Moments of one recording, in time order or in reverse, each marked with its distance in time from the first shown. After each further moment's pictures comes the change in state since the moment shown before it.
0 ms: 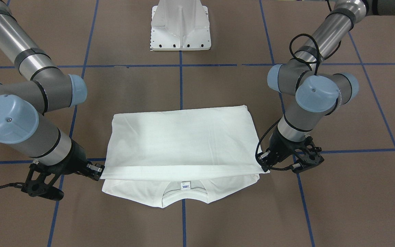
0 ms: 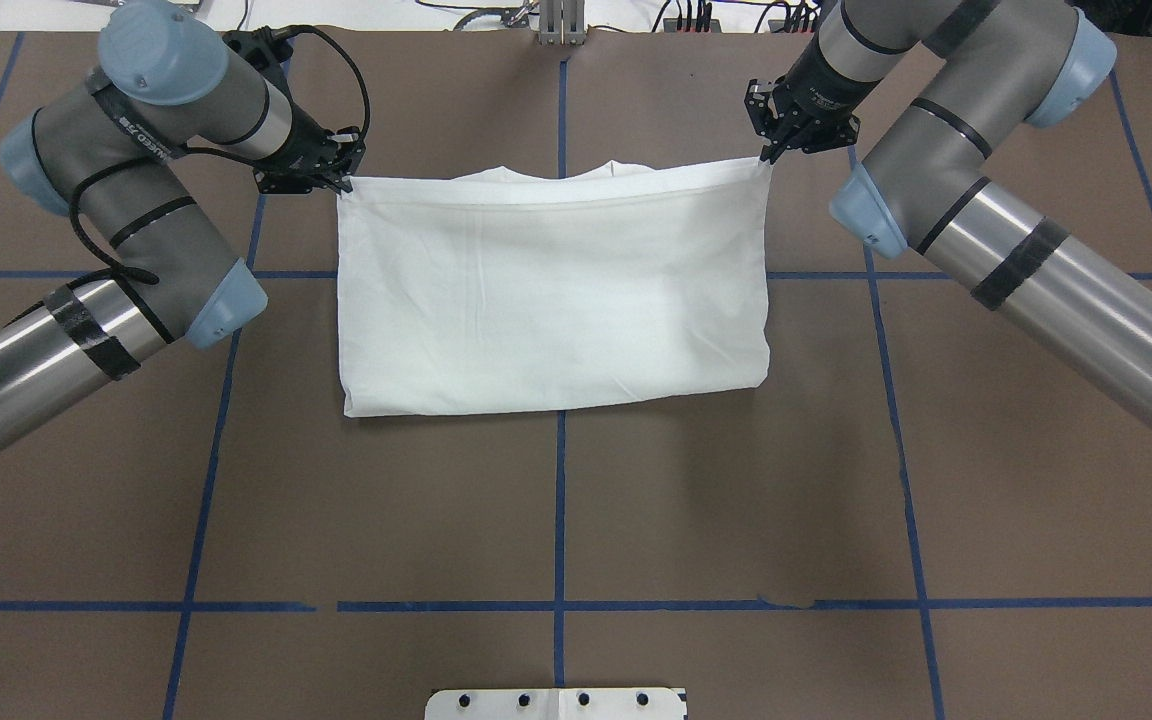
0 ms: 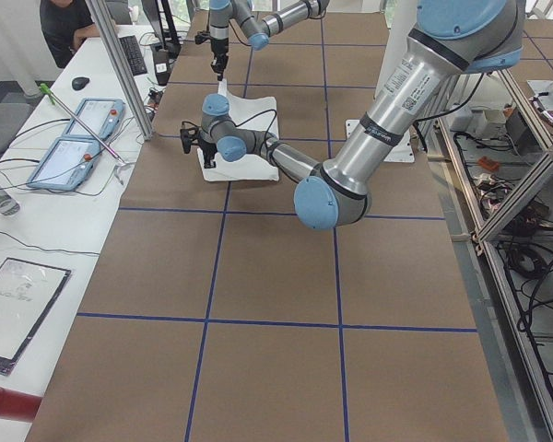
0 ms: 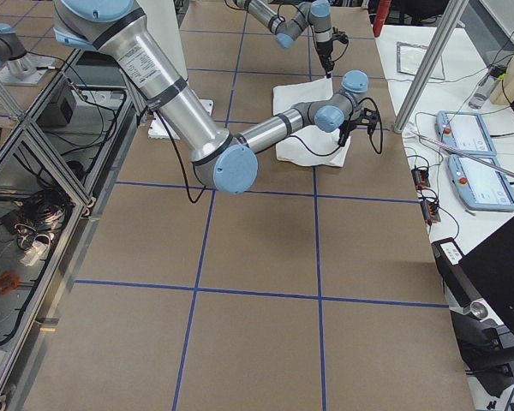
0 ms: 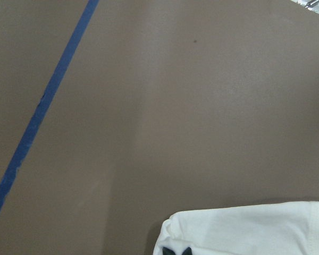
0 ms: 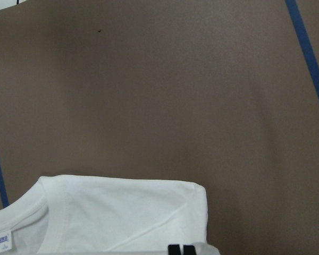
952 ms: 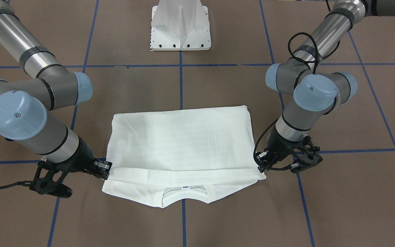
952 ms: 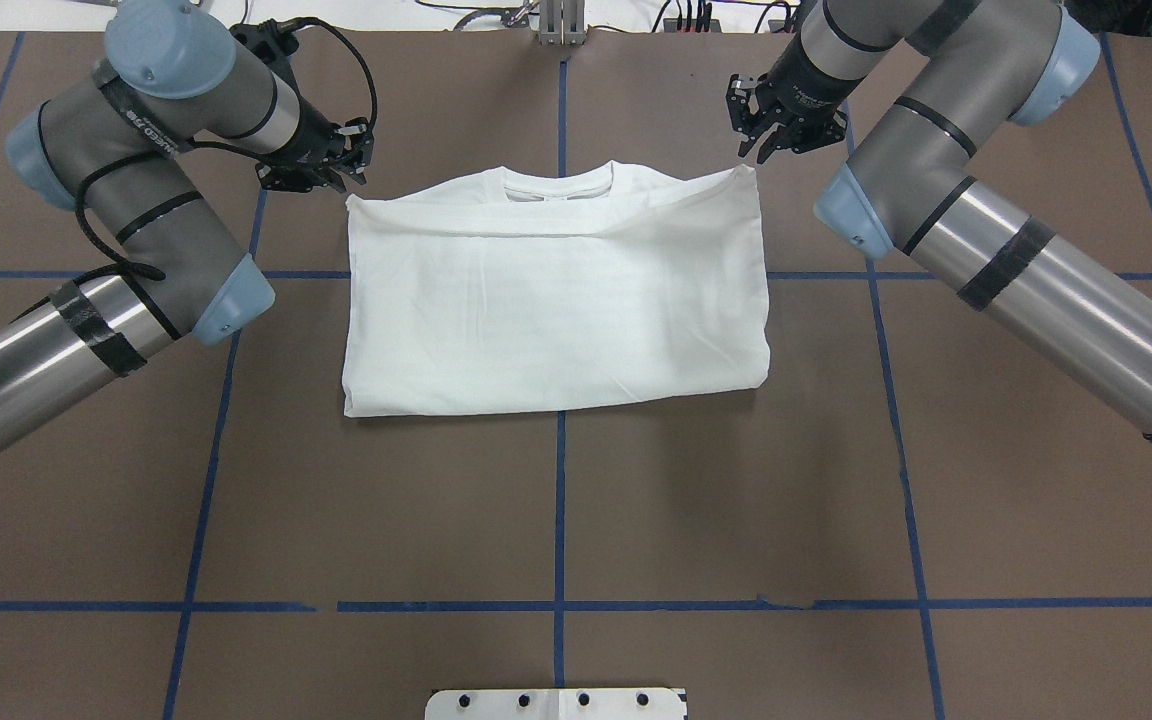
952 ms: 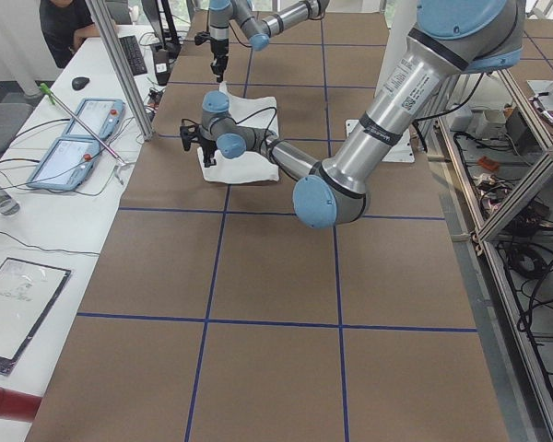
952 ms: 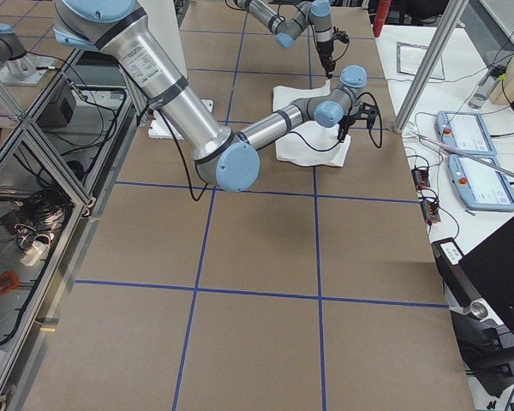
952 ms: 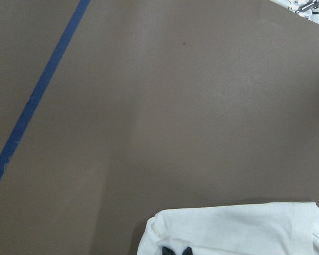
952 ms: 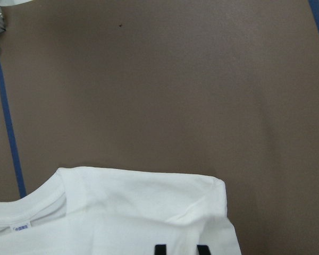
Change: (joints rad) left arm 0.001 -0.007 -0.005 0.012 0.004 -0.007; right arm -0.012 0.015 0.006 0.000 -0.008 -0.004
